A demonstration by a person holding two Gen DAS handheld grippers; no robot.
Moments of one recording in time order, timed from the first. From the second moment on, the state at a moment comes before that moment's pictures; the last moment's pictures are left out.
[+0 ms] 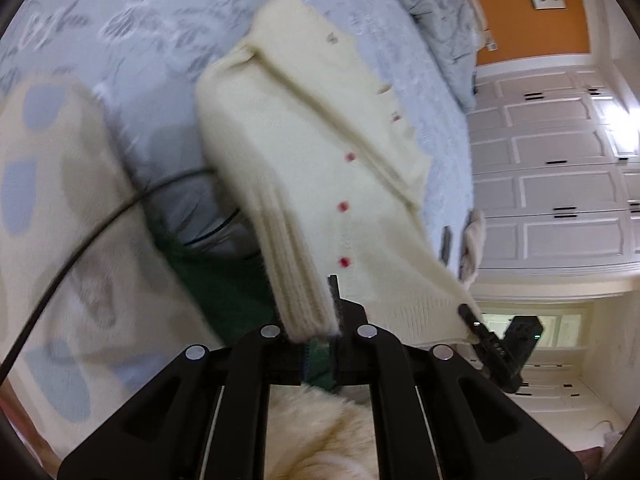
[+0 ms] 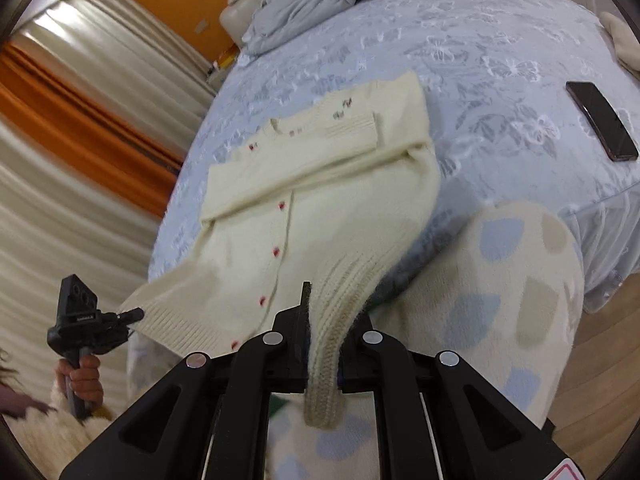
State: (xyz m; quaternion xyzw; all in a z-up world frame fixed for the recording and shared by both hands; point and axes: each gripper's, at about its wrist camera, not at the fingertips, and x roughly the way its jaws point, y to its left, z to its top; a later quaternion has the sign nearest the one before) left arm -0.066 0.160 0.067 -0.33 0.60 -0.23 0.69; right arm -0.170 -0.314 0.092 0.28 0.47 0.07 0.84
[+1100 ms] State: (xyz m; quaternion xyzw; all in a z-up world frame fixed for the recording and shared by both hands) left arm 0.237 0.097 -0.018 -0.15 0.59 -0.09 0.79; right arm 0.116 -0.359 -0.012 0.19 0.48 -0.06 0.85
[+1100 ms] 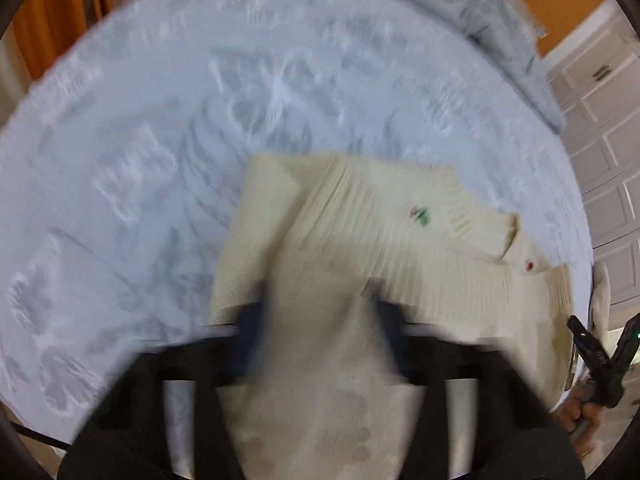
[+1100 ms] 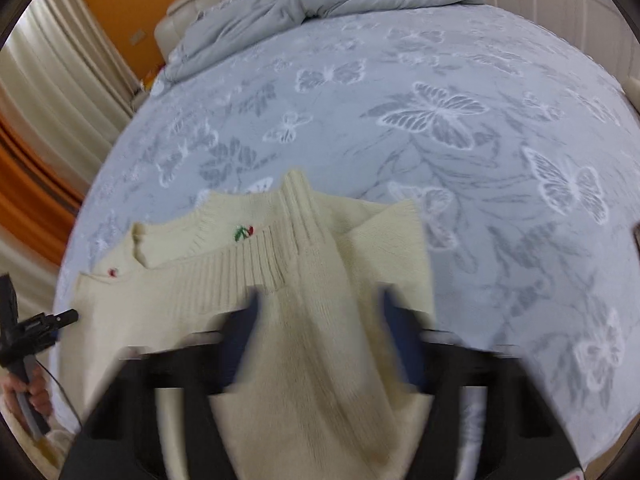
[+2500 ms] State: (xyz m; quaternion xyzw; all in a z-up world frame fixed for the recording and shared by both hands) left arm 0.192 0.021 -0.008 -0.05 0.55 -0.10 0.83; right arm 0.170 -0.205 -0.043 0.11 0.54 0.07 0.83
